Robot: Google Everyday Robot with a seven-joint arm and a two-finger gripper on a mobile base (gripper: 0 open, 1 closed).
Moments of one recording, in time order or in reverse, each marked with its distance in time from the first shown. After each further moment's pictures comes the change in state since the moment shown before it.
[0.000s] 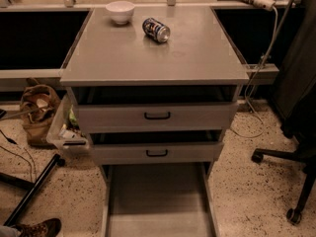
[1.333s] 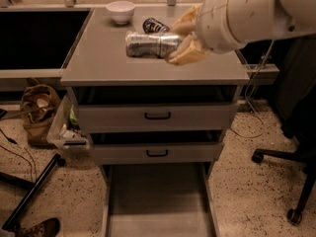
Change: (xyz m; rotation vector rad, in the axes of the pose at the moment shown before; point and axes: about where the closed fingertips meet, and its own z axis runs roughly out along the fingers) arm -0.008 0.137 0.020 -0.158 -0.068 -0.086
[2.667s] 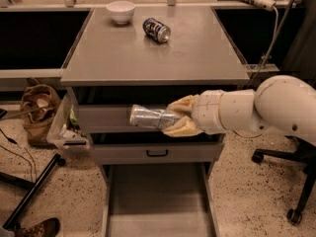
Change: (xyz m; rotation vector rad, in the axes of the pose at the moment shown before) arm 0.075 0.163 0.071 -0.157 -0.142 0.239
